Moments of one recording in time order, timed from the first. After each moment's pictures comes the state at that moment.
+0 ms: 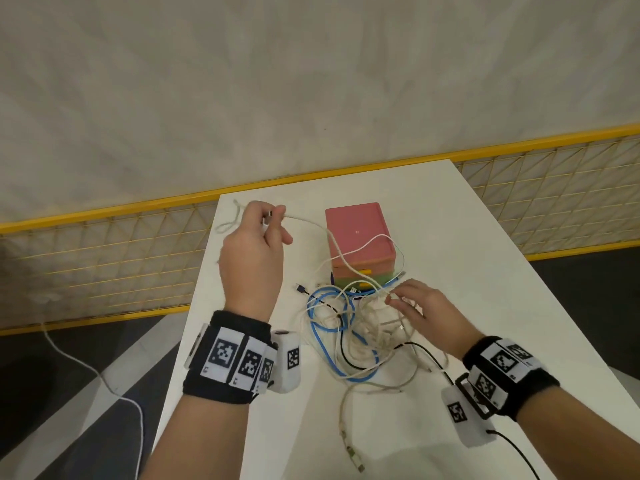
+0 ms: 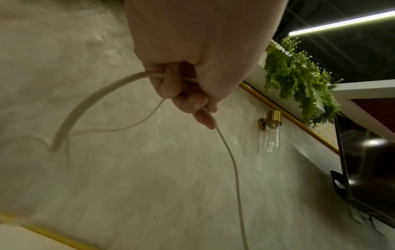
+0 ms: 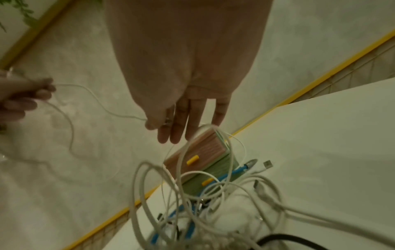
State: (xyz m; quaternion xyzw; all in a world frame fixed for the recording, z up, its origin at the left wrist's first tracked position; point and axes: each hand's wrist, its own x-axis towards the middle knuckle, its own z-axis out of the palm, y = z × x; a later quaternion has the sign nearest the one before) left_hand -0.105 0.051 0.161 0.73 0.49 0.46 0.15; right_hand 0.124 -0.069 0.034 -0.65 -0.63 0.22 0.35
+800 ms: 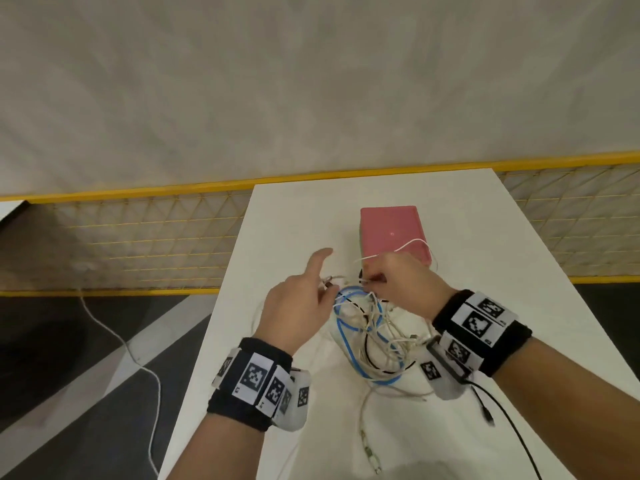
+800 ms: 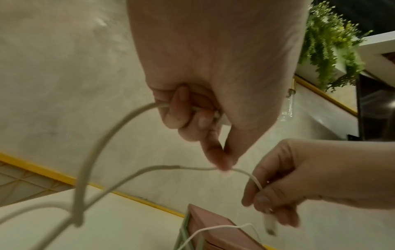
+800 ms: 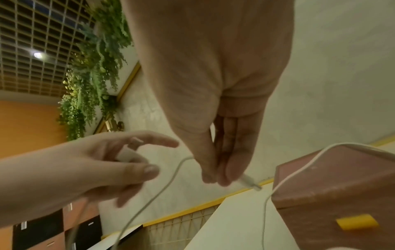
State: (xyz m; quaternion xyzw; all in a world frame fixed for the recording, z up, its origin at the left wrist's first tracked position) left_hand -0.142 0.025 0.110 0.85 0.47 0.18 0.16; right_hand 0.058 0.011 0.107 -0.63 -0.73 0.21 0.19
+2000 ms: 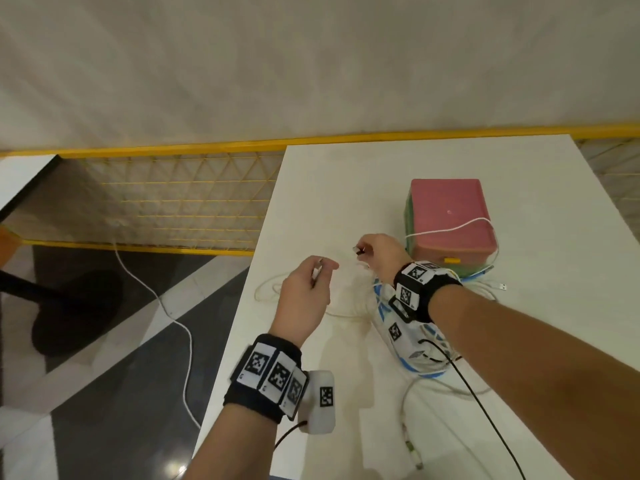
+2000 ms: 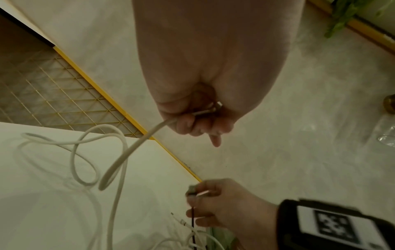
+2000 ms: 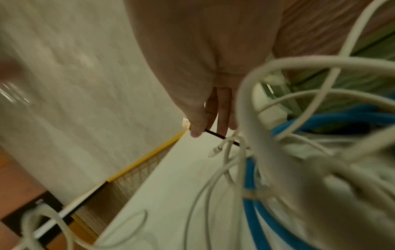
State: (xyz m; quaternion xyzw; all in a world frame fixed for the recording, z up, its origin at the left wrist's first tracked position) left_hand -0.190 0.056 0.063 0.63 0.57 0.32 0.42; right_hand -0.007 0.129 -0.014 -0.68 -0.65 0.28 0.19
